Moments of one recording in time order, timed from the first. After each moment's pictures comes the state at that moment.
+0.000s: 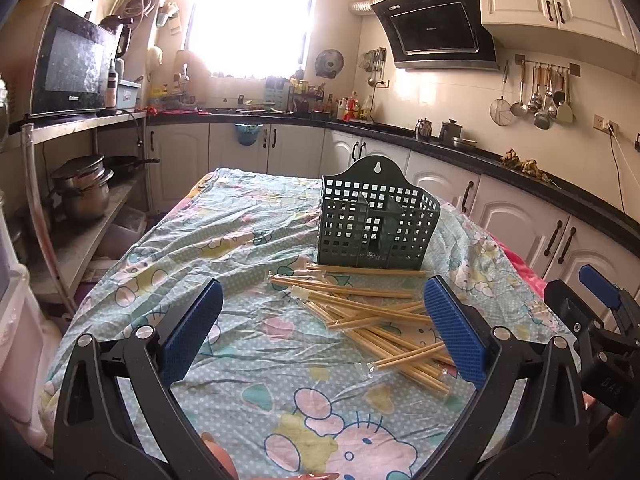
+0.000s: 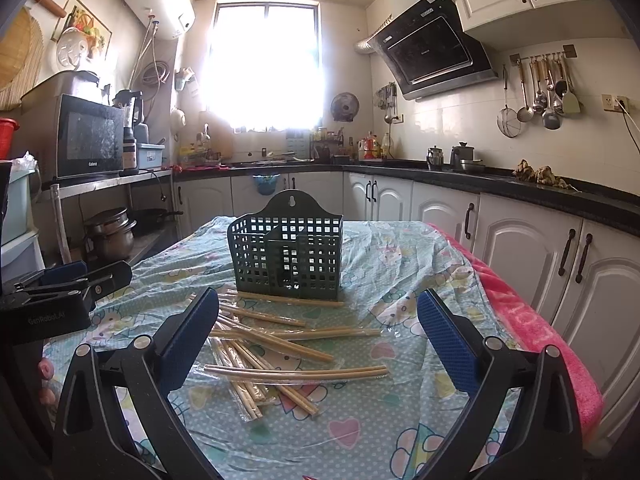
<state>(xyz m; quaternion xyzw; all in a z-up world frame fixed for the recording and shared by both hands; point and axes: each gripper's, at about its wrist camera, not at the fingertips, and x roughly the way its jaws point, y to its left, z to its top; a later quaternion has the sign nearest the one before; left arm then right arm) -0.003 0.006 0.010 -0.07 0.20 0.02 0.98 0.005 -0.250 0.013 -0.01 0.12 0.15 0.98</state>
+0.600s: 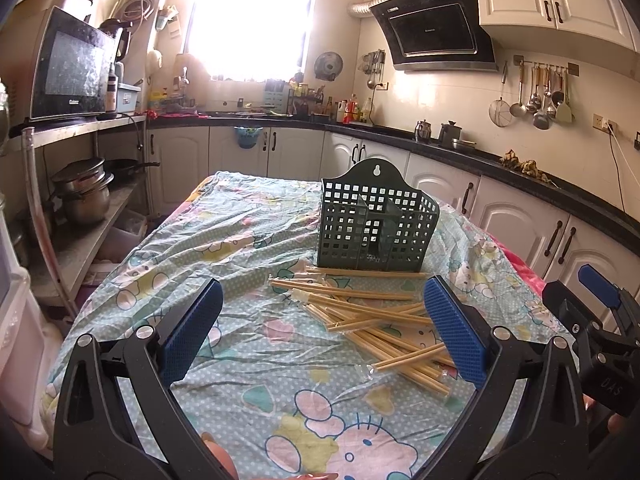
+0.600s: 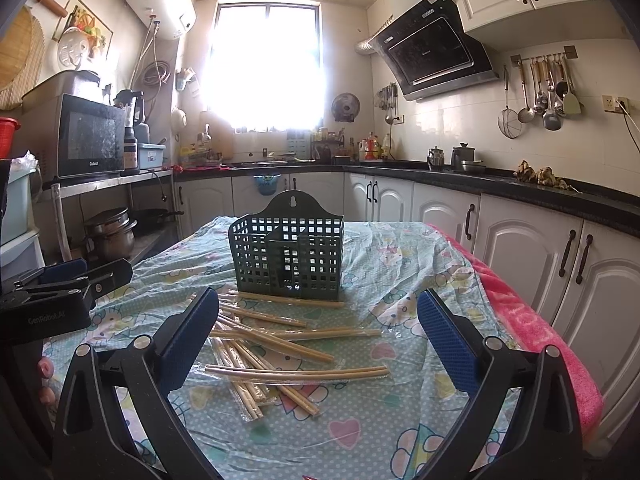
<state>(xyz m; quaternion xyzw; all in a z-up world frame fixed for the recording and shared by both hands) -0.003 0.005 0.011 -0.07 0.19 0.02 0.98 0.005 -0.250 0.012 -0.01 0.12 0.15 0.98</state>
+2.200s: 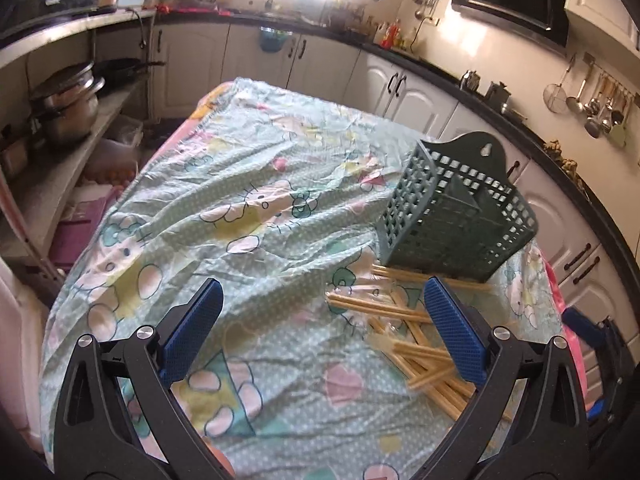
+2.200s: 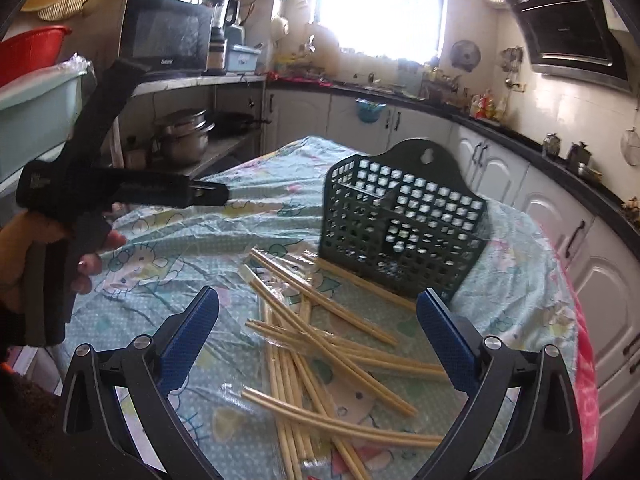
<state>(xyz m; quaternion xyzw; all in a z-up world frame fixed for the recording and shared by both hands) 0.144 0.106 -0.012 -0.16 0.36 0.02 0.92 0.114 -0.146 0.005 -0.16 0.26 0.32 0.90</state>
